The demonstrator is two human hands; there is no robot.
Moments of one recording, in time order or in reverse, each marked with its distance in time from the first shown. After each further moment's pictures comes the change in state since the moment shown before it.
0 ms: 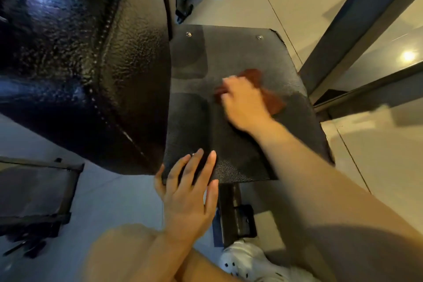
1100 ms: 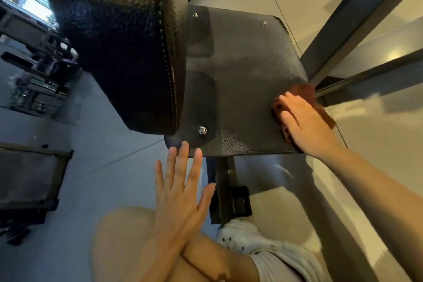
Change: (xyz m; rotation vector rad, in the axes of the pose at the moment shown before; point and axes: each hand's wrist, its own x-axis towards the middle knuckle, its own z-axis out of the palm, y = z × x) left_hand -0.058 -0.023 -0.008 0.001 -0.165 0.005; right_hand -0.117 0.073 -0.046 -0.069 -0.043 0.078
